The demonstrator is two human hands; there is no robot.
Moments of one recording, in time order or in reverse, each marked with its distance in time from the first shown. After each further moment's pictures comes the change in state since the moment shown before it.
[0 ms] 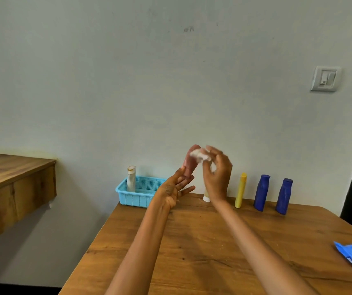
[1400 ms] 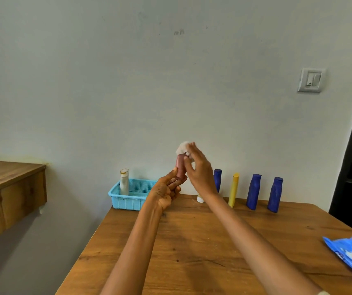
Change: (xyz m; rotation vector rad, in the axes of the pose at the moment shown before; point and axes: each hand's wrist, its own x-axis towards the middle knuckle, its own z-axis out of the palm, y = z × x) left_hand -0.007 0.006 0.003 -0.086 0.007 0.027; right_hand 0.014 0.002 0.012 -0.061 -0.313 -0.061
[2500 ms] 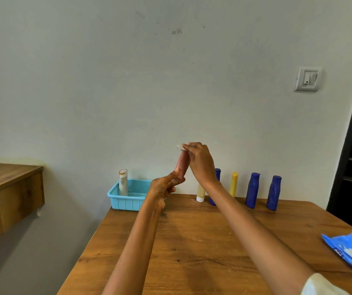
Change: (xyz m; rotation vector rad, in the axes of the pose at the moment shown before) left_hand 0.012 -0.001 -0.008 0.208 0.137 0.114; right_hand 0.025 -0.003 -0.007 -0.292 -0.159 0.039
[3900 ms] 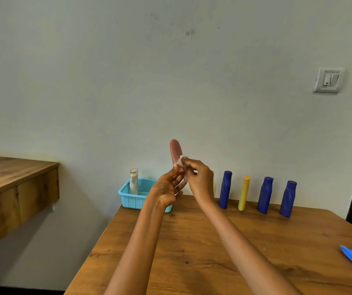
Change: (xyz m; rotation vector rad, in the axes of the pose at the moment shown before) left_hand -0.014 0.017 -0.008 -0.271 -0.154 -0.155; right_hand -0.044 -0.041 0.020 0.471 0.129 0.153
